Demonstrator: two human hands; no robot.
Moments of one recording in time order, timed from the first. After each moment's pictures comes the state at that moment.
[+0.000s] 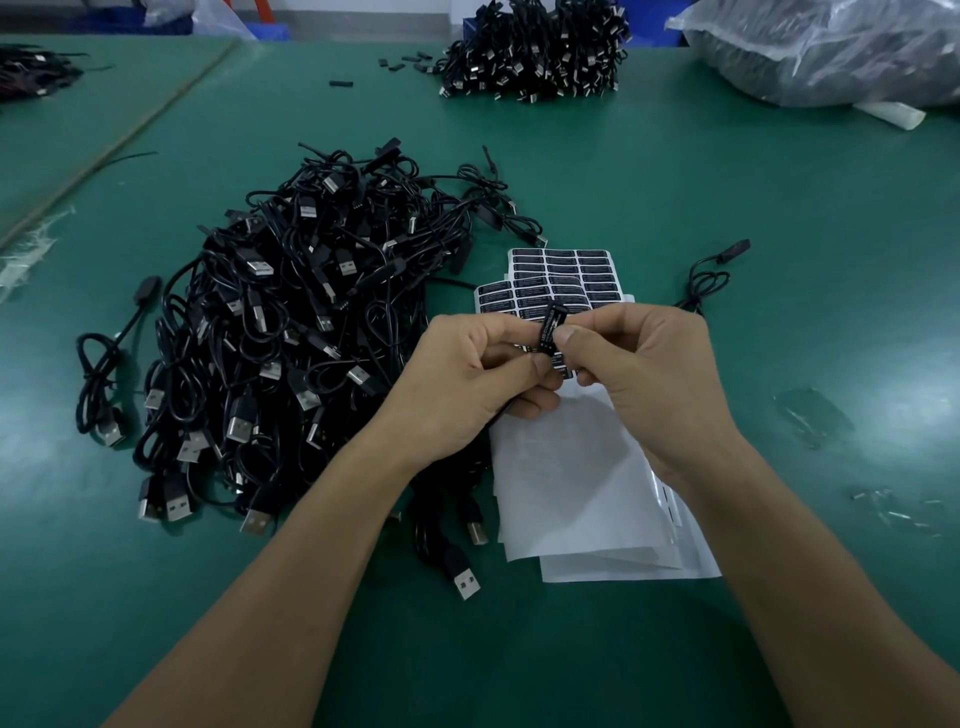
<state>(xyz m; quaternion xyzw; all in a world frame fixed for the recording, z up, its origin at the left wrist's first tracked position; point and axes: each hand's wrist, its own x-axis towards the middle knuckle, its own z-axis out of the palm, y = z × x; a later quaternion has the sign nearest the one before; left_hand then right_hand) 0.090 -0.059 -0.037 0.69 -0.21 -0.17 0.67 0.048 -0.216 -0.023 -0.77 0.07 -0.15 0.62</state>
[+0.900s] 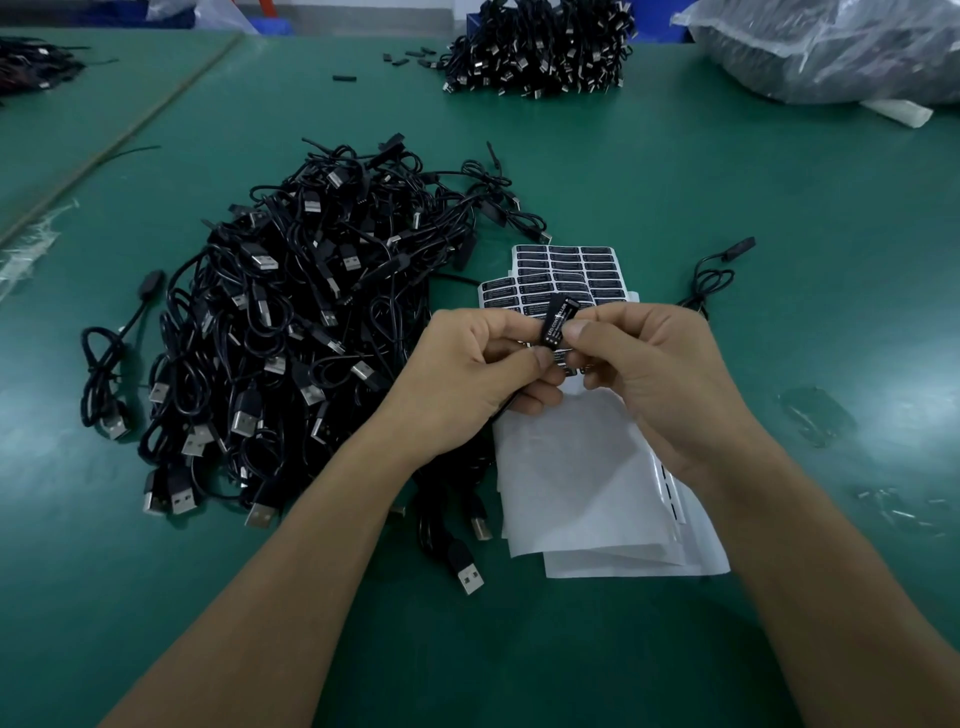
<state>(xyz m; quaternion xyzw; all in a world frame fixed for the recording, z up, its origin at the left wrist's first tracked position) 0.090 -0.059 -0.036 0.69 -0.20 -0.17 0.68 0.050 -0.223 -0.024 -0.72 0.07 -0.07 0.68</state>
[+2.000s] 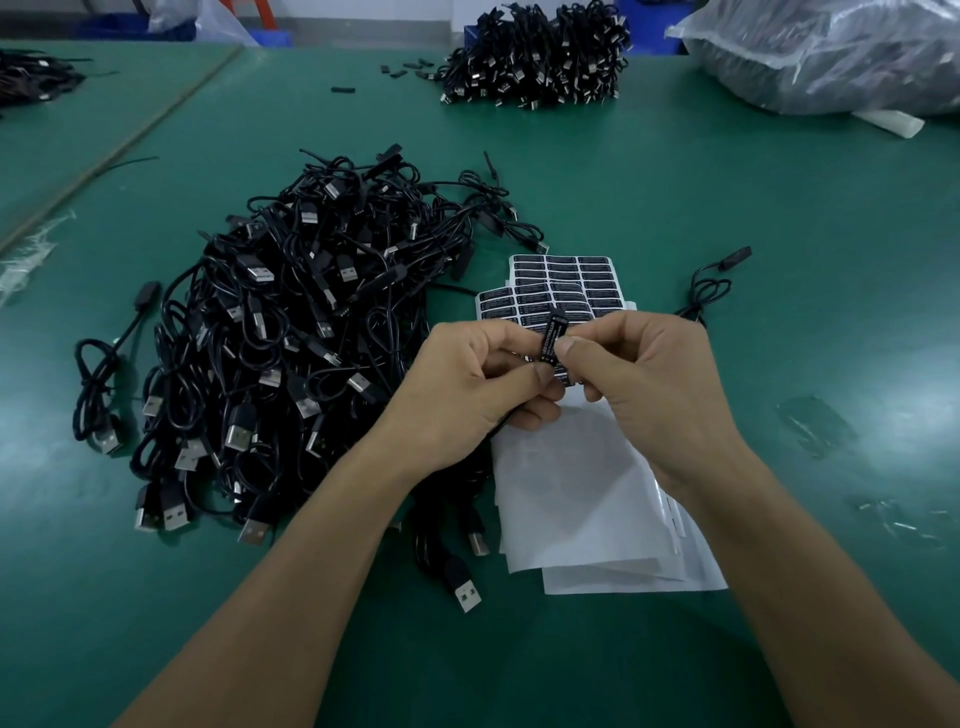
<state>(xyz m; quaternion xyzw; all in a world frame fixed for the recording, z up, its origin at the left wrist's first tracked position) 0.089 -0.058 -0.038 0.68 -0.20 -0.17 0.68 0.047 -0.216 -0.023 -0.78 0.07 -0.14 0.60</state>
